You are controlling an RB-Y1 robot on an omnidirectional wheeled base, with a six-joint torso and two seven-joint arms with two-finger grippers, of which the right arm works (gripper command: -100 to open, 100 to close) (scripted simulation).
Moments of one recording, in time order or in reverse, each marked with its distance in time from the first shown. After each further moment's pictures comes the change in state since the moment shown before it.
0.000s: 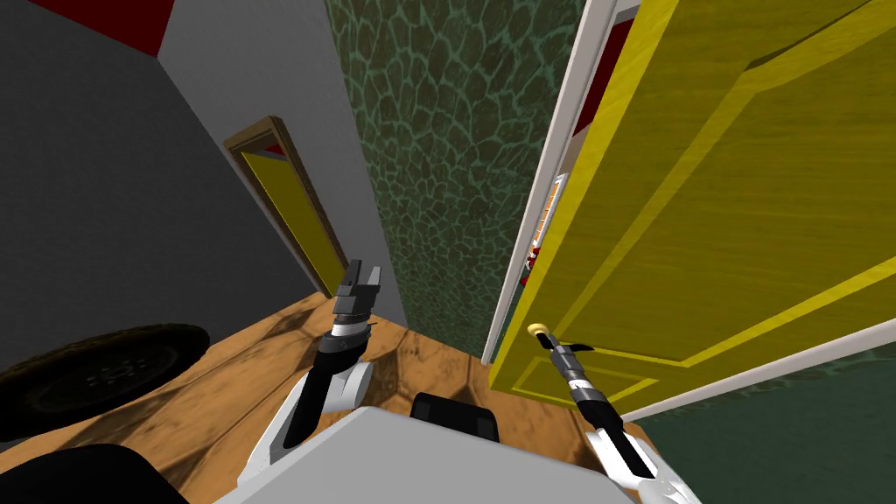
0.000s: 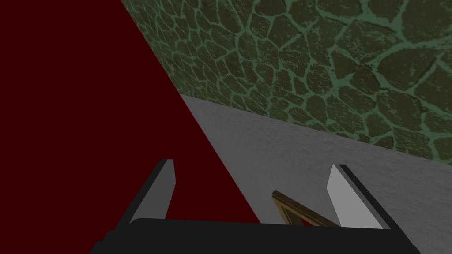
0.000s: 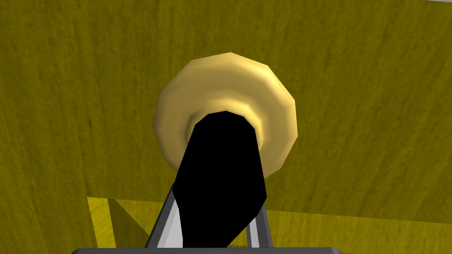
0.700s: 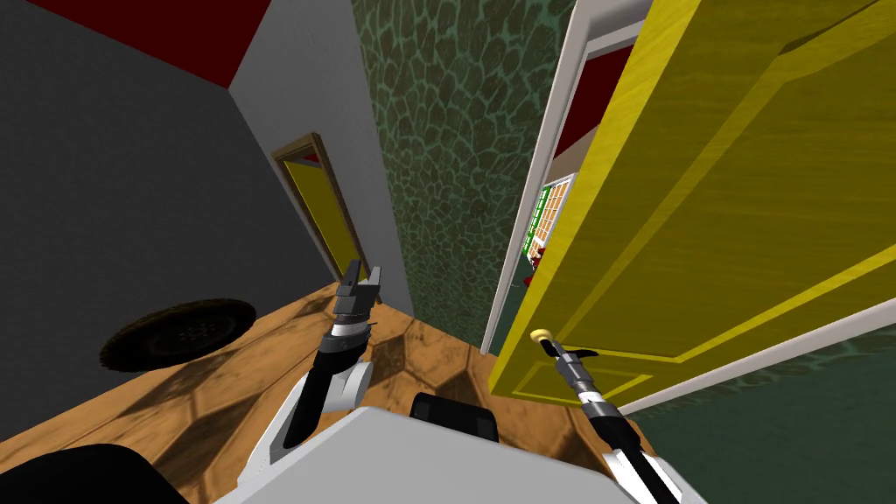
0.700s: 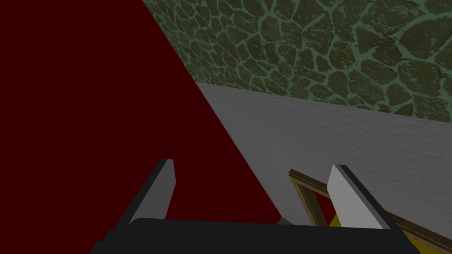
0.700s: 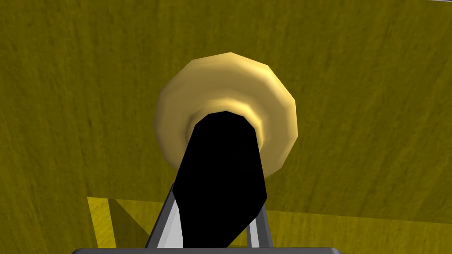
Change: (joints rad) arm 0.046 -0.037 0.018 0.007 0.028 -0.084 -0.054
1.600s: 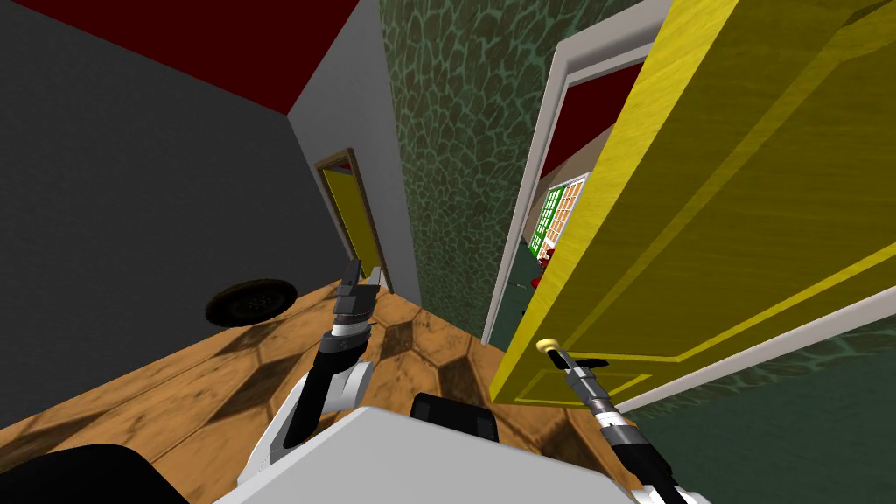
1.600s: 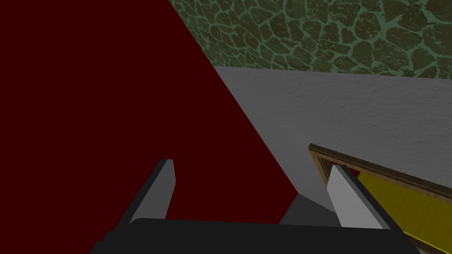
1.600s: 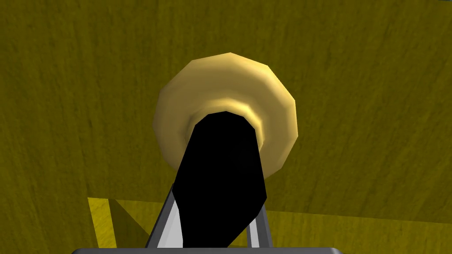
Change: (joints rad) arm 0.054 -0.046 0.007 0.031 0.030 -0.116 -0.053
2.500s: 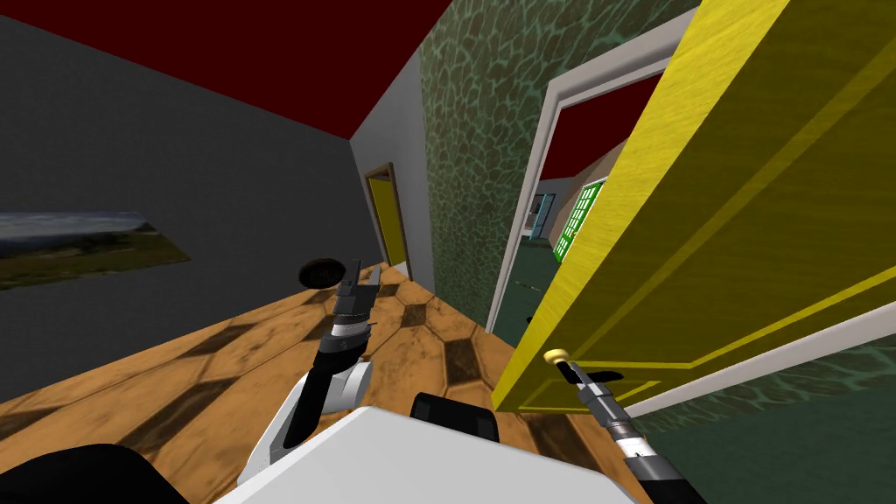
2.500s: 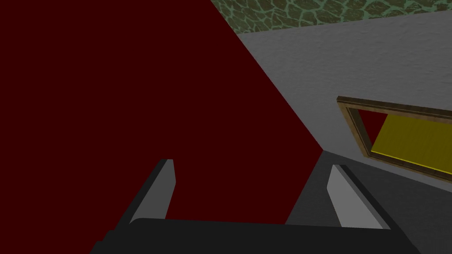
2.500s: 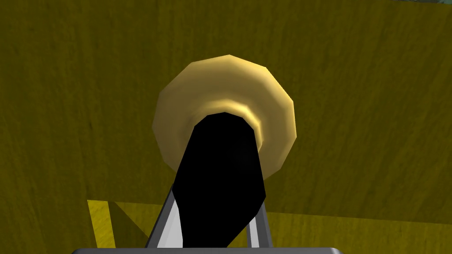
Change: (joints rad) arm 0.049 -0.032 -0.010 0.041 0.016 -0.117 -0.025
